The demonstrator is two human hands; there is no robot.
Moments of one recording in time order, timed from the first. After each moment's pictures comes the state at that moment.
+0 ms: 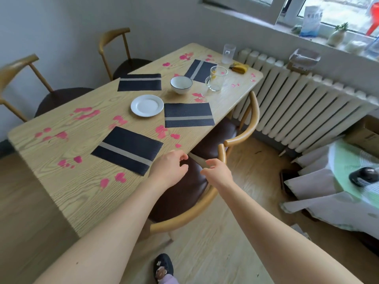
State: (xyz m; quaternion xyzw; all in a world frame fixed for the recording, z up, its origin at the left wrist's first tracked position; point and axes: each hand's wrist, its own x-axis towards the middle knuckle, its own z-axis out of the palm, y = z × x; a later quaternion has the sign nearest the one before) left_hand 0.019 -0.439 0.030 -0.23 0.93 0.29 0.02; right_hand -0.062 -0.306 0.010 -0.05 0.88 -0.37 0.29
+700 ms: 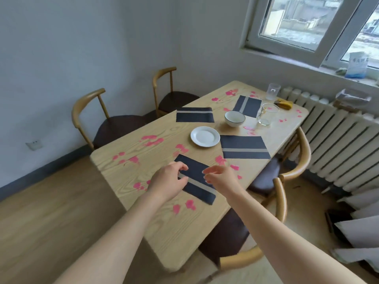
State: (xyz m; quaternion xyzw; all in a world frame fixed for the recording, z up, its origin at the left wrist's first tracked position) left_hand 0.138 -0.615 0.073 -0.27 0.91 0.30 -0.04; right_hand 0.026 -0.488 0.065 -0.16 0.83 -0.45 0.29
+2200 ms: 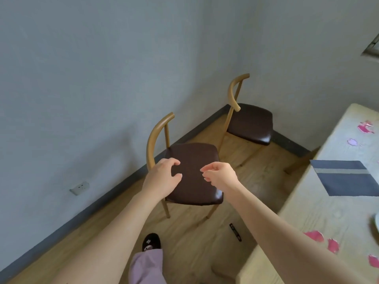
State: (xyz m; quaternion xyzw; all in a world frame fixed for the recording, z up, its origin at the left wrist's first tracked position) left_hand 0.160 -1.372 0.028 -0.33 0.89 0.31 -0.04; right_hand 0.036 -1.245 0.027 -0.15 0.85 -0.40 0.31
